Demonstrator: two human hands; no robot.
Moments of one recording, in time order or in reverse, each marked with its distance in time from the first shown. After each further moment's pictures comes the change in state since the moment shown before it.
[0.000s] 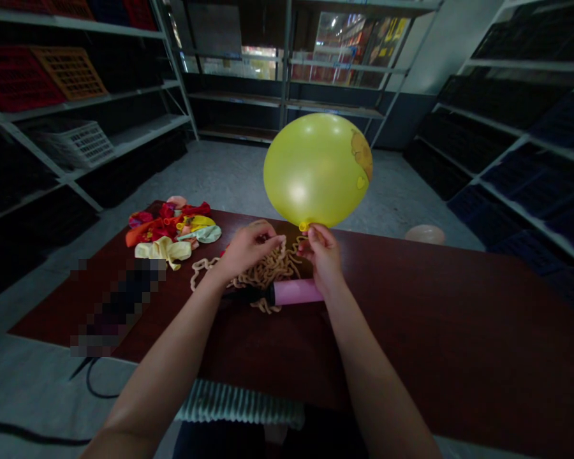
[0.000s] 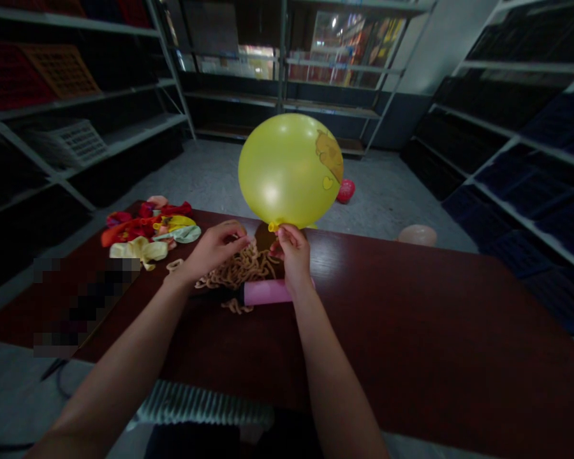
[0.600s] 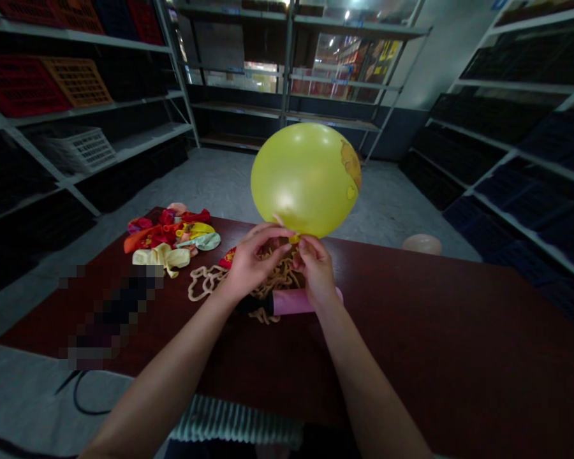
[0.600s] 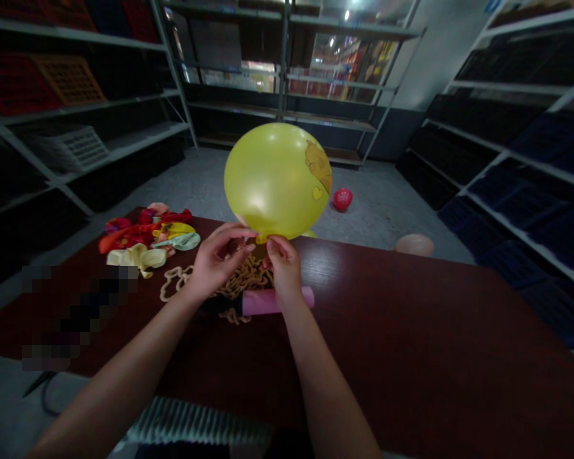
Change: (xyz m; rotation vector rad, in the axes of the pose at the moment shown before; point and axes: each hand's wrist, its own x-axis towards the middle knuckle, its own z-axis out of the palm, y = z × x) left_hand -0.006 0.023 0.015 -0.119 0.277 0.228; right_hand -0.014 -0.004 0.017 0.029 -0.062 -0.005
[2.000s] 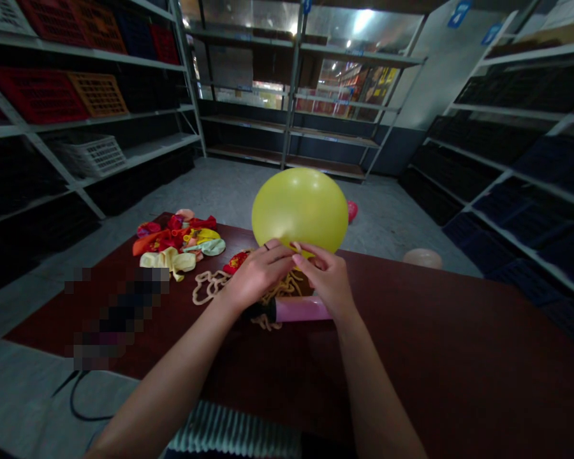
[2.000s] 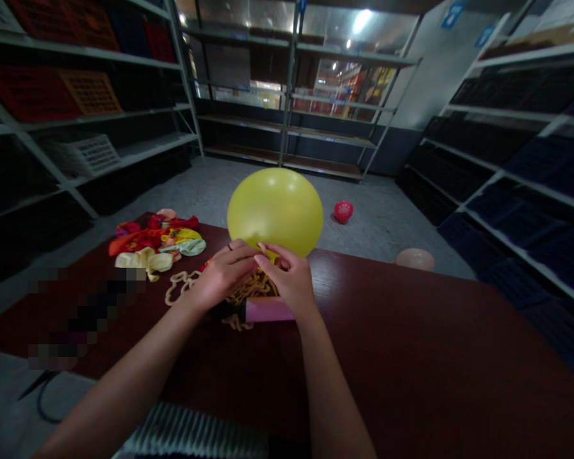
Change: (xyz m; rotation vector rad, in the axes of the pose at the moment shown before) left_hand -0.006 0.002 -0.009 0.435 -0.240 0.472; right_hand -0.014 -0.047 0.001 -0.437 -0.130 -0.137
